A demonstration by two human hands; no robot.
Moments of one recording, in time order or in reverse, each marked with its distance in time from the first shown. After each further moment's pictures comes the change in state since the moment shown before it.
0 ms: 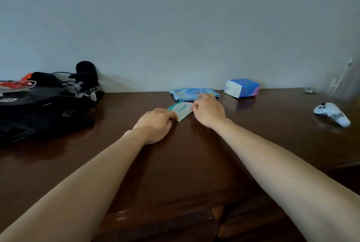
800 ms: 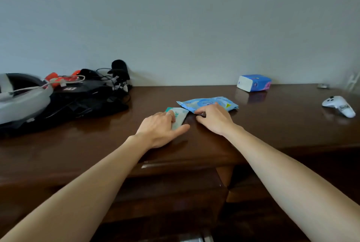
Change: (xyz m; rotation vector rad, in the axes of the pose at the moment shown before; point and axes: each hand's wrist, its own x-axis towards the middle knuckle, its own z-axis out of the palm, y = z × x) left_hand -0.139 0.029 -0.036 0.023 0.052 -0.217; right_hand -0.114 -0.044 -0.024 0.191 -0.074 -0.153
